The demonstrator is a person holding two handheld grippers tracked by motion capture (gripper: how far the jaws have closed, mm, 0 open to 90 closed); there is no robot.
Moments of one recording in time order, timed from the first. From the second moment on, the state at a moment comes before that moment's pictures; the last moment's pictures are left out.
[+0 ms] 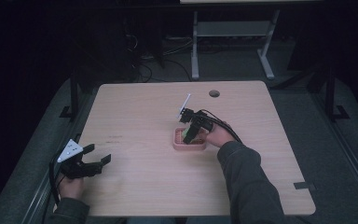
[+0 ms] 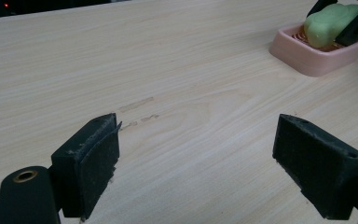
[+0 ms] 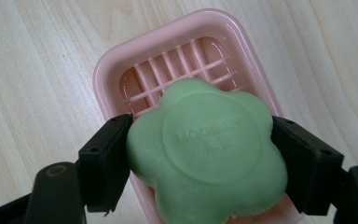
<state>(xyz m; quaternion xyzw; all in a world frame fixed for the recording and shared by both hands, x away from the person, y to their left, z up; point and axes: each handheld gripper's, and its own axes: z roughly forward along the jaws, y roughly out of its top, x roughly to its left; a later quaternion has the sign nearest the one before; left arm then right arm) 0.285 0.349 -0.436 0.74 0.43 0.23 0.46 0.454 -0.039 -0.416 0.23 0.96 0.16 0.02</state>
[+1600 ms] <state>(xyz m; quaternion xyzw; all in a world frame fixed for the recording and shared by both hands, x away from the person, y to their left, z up) 0.284 0.348 -0.437 0.75 0.43 0.23 0.46 0.446 -0.063 -0.392 0.26 0.95 0.18 0.03</state>
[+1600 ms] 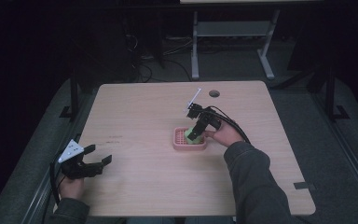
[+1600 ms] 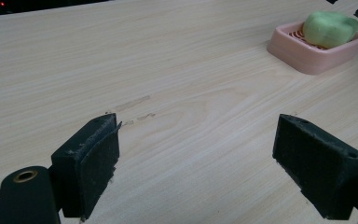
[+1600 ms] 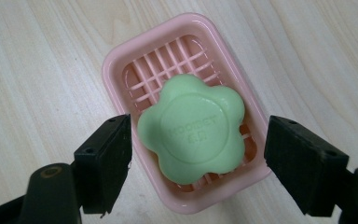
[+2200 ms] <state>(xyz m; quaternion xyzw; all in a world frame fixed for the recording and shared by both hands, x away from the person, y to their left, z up) 0.284 0.347 -0.437 0.75 0.43 0.23 0.45 0.437 -0.079 -0.381 0.26 0.94 0.19 0.04</state>
